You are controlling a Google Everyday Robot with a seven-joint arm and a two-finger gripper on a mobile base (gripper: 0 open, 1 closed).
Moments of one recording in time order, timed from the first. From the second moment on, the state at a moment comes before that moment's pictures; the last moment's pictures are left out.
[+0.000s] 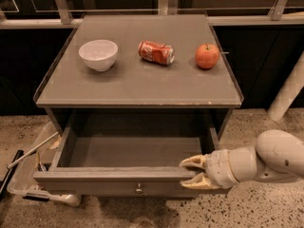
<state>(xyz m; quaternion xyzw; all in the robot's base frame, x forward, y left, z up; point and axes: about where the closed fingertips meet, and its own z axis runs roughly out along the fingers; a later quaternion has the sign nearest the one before) 0.413 -0.122 0.645 -0.64 0.65 0.22 0.35</state>
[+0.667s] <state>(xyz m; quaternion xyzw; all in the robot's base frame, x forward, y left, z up) 0.413 -0.122 0.645 -0.64 0.65 0.22 0.35</state>
